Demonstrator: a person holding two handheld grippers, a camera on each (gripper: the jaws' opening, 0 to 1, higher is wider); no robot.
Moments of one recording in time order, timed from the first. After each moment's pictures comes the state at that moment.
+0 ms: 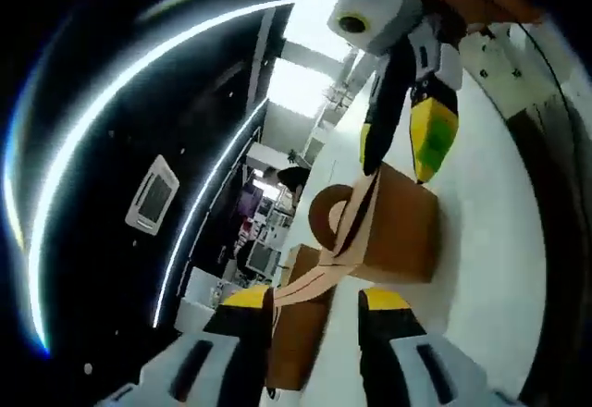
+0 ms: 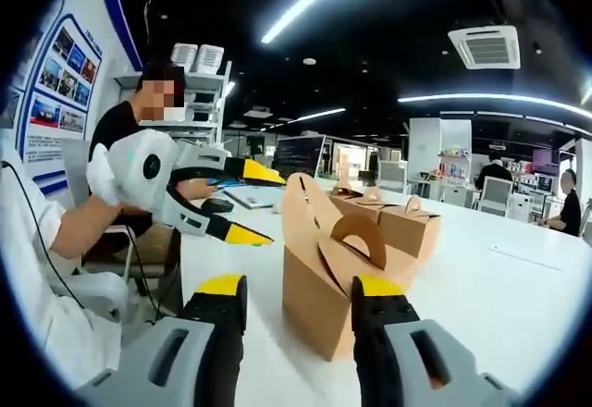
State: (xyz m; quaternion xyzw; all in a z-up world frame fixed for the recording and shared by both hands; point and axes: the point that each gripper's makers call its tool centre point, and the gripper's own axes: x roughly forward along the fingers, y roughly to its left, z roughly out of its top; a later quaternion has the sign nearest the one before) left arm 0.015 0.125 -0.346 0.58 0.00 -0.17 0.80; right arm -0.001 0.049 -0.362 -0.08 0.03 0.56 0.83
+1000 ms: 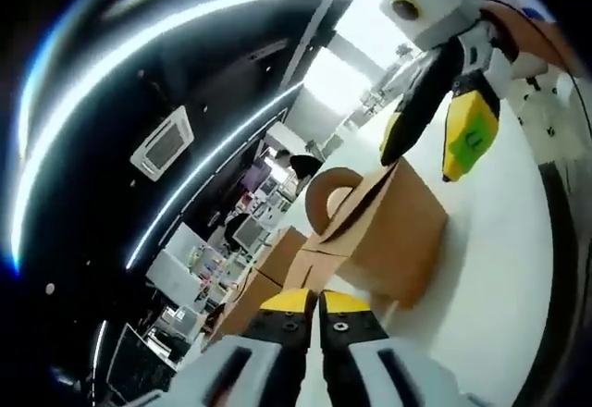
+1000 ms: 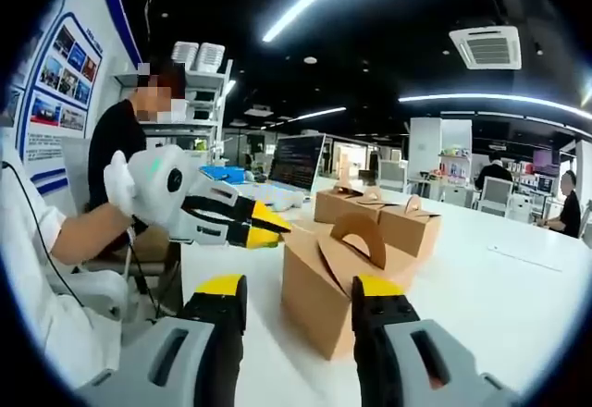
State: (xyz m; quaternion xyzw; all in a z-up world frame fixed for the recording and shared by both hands) left arm 0.029 0.137 -0.373 0.42 0.04 -0.17 0.89; right arm -0.002 0.048 -0.362 -0.09 0.03 0.56 0.83
